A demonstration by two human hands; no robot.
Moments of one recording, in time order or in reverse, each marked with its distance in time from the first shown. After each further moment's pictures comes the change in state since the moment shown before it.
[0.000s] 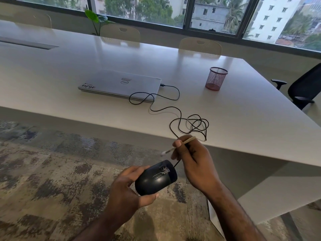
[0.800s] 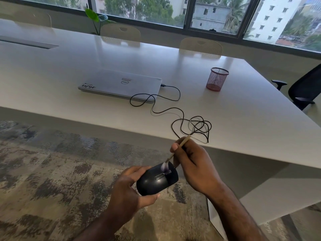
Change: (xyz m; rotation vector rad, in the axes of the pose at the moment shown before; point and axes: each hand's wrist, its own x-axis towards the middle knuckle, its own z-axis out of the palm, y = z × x) left_hand 0.006 -0.001 0.003 -0.033 -0.012 -0.015; right_hand 0.003 -0.008 -0.003 -0.062 -0.114 0.002
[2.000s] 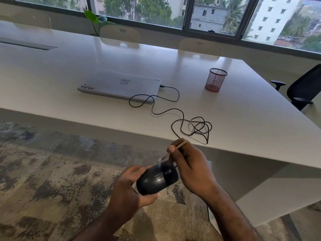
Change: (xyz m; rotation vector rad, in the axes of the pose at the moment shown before) left_hand 0.003 -0.002 0.002 0.008 0.032 0.015; right_hand -0.004 0.005 0.006 0.014 0.003 -0.038
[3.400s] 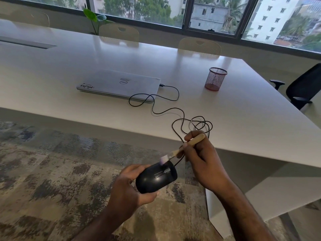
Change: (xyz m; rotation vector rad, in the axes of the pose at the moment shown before) left_hand 0.004 0.000 -0.002 0.047 -0.013 0.029; right_hand 0.004 0.005 -0.026 0.111 0.032 -0.003
